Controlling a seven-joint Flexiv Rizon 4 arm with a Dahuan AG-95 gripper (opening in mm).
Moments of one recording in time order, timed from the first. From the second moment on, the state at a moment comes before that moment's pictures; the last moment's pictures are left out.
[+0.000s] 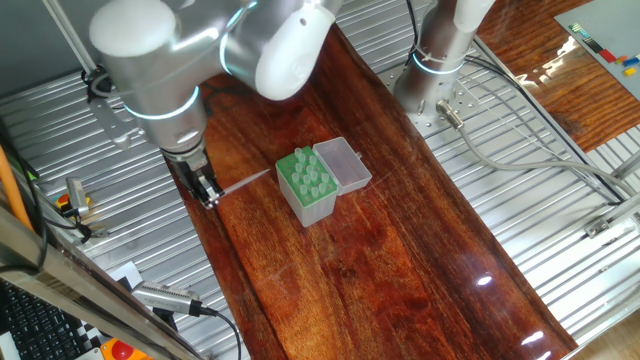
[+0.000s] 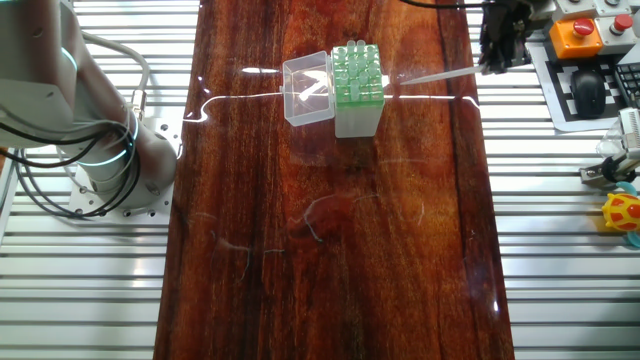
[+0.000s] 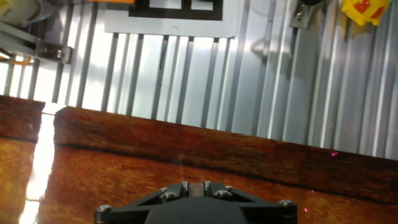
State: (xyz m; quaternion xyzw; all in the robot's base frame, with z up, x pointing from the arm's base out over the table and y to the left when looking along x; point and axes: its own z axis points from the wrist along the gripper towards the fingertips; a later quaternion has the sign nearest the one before) arm 0.631 0.116 0.174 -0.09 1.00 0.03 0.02
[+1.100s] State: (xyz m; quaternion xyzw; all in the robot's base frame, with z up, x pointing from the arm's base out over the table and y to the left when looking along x) arm 0.631 0.119 0.172 -0.10 0.99 0.03 0.02
